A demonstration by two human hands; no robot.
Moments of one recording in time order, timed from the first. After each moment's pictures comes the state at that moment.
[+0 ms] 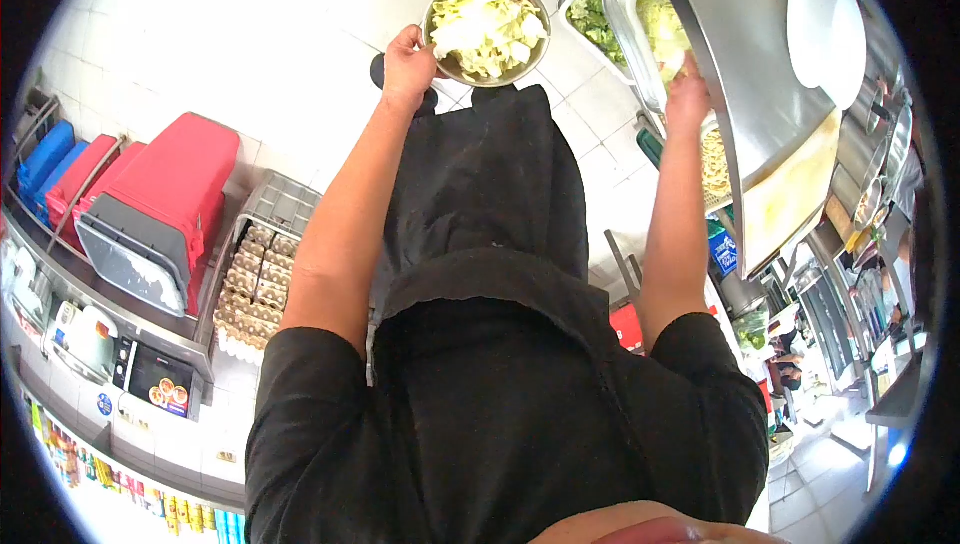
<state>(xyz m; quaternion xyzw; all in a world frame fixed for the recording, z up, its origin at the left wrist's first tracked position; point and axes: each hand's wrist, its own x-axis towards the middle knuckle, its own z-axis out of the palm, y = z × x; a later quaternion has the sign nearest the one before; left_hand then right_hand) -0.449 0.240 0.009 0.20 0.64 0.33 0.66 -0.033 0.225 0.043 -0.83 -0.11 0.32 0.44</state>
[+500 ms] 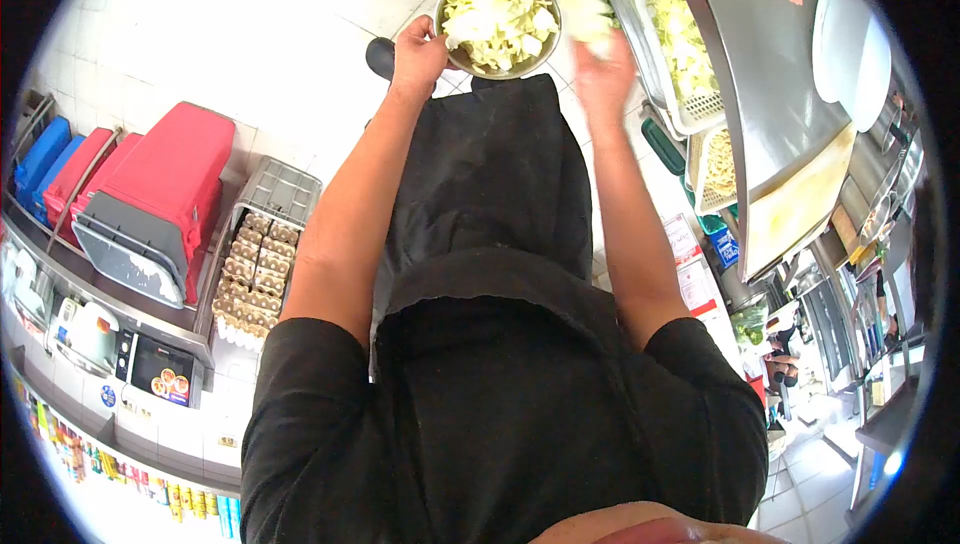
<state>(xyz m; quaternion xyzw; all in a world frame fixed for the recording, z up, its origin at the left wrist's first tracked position) -0.424 0.235 -0.031 0.17 0.63 0.34 0.68 -0.190 0.226 0.043 -0.76 -0.46 0.32 0.32</state>
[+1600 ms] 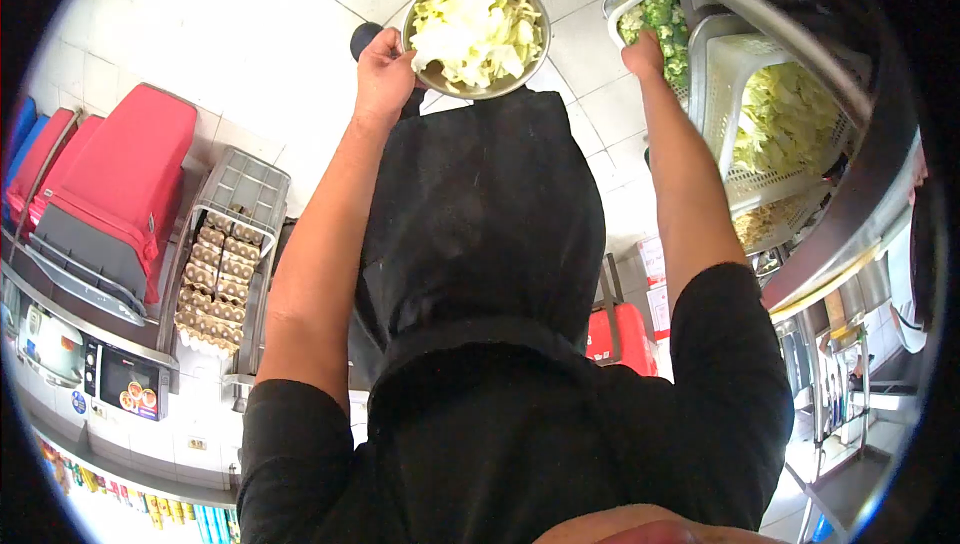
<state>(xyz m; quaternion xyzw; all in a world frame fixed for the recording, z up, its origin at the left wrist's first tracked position) -0.472 0.216 -0.149 0.13 0.66 0.33 0.66 -0.015 0.260 -0.302 -0.74 -0.54 0.29 -0.27</state>
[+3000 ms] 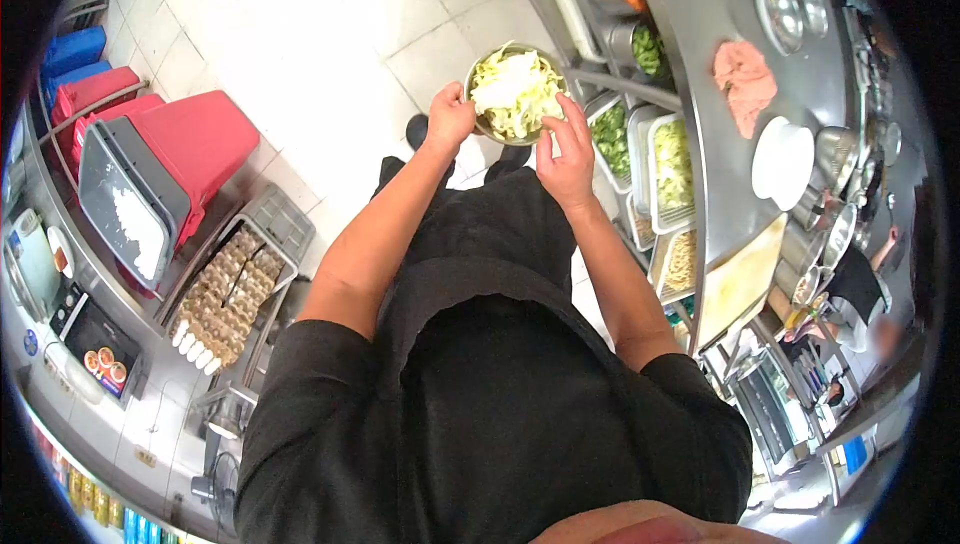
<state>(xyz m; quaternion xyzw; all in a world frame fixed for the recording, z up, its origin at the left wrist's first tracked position) -0.554 0.246 0.049 0.14 0.63 0.42 0.63 -0.367 0.259 0.162 -0.50 -0.80 0.21 0.25</state>
